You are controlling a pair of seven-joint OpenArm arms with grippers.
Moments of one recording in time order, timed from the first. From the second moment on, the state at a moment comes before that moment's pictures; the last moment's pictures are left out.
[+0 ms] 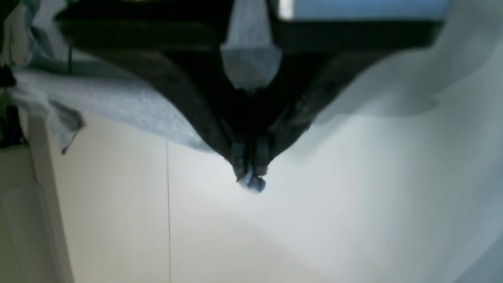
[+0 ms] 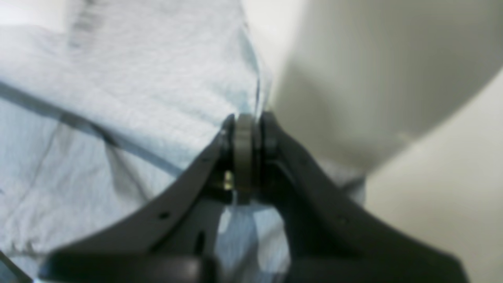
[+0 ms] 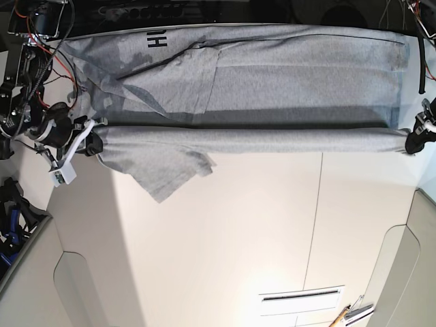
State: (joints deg) left arm 7.1 -31.0 -41.9 68.3 -58.8 -34.8 52.9; right arm -1.8 17.0 15.0 95.2 32.4 30.4 -66.4
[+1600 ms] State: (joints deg) left arm 17.5 -30.5 -46.7 70.8 -64.6 -34.8 58.3; right arm -7.7 17.0 23.4 108.0 35.0 30.1 -62.6
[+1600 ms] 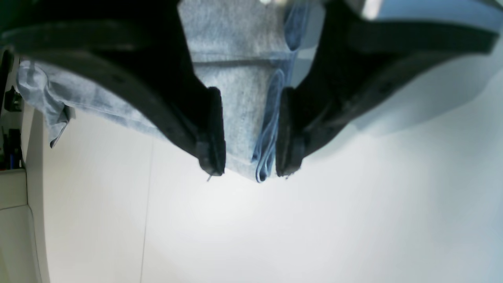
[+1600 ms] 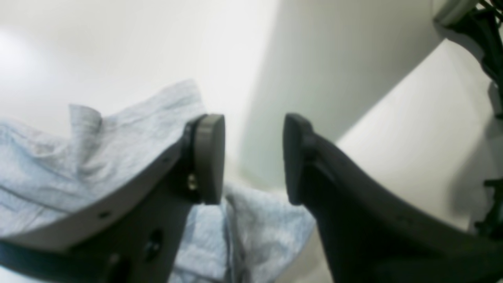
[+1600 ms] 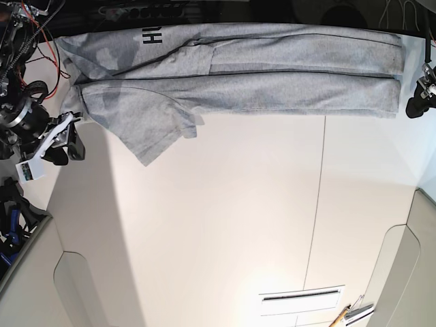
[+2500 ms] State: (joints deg) left arm 17.5 -30.5 -46.7 70.8 -64.5 -34.8 57.7; right arm 6.9 14.4 1.9 75.5 36.2 30.3 -60.6
